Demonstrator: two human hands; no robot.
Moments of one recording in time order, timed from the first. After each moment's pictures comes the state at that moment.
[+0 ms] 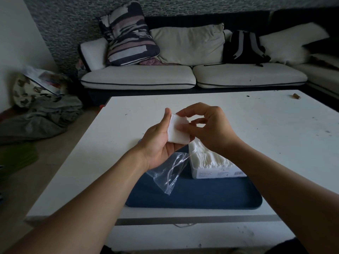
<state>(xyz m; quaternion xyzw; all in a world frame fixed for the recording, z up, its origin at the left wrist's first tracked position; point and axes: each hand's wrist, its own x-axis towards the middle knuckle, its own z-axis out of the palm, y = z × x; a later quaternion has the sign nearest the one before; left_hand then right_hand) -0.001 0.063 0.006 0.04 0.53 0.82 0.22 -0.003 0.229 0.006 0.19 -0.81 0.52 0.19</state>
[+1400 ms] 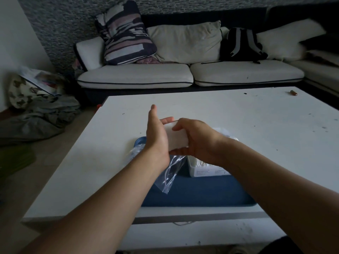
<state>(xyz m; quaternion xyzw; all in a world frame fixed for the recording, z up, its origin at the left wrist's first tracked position) 0.000 0.094 0.009 -0.17 0.59 0.78 0.07 0.018 0.202 0.019 -0.02 -0.64 0.75 -0.17</state>
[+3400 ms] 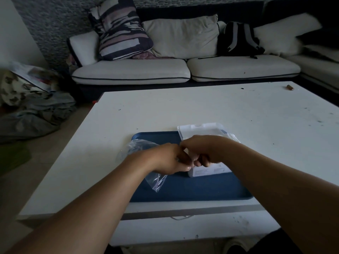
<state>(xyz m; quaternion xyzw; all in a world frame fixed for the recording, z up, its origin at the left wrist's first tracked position) -0.004 0.076 -0.030 0.29 0.92 0.14 0.24 0.005 0.217 -0.011 -0.06 -0.89 0.31 -0.32</state>
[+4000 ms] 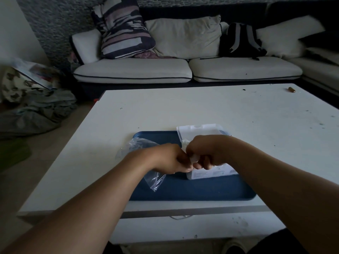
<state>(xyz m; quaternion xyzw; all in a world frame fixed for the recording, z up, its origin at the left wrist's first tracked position) -0.002 0.073 -0.027 0.27 0.91 0.18 0.27 0.002 0.226 -0.015 -0.10 -0.84 0.38 -0.37</state>
